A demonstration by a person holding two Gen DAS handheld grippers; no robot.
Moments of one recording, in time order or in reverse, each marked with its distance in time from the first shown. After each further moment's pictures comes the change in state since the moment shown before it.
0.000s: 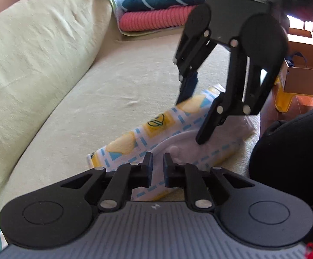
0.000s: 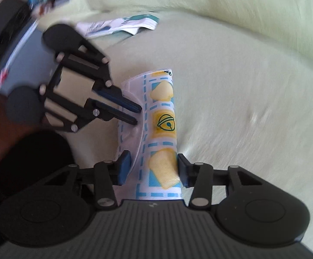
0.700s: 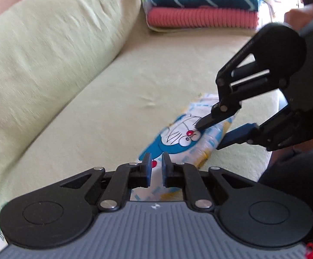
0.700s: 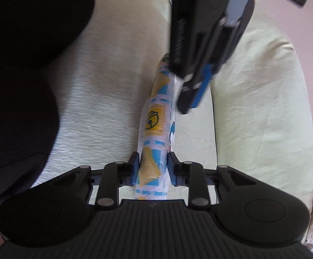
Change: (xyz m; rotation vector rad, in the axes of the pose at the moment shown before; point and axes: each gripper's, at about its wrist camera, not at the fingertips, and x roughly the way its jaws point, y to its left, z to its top) left arm 0.016 -0.006 0.015 -0.175 0.060 0.053; right arm 0.004 0.088 -0.055 -0.733 0.037 -0.337
